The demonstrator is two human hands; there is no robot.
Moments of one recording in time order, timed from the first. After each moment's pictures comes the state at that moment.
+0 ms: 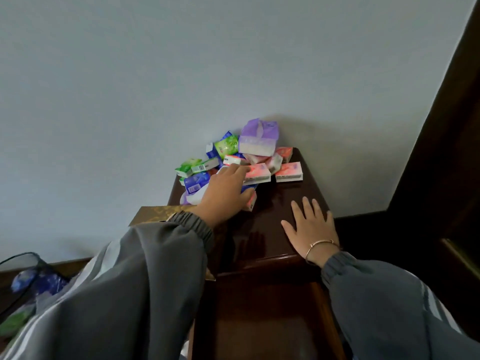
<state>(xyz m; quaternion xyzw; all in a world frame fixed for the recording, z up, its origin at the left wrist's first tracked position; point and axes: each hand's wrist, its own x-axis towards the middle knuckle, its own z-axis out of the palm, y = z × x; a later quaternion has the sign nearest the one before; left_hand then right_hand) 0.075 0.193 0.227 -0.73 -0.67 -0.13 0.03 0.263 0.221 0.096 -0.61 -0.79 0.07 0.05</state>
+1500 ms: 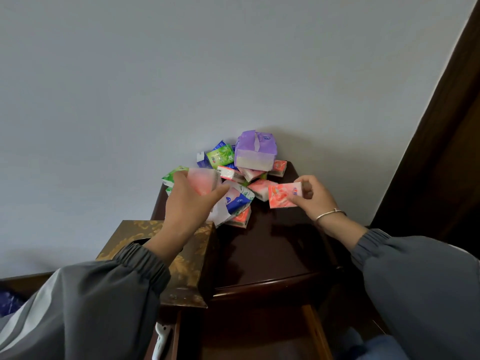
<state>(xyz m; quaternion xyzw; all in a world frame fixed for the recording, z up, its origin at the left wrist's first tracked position) 0.037 0.179 0.235 -0.47 -0.74 -0.45 -0.14 0.268 0.289 0.162 -0.52 -0.64 0.38 0.42</state>
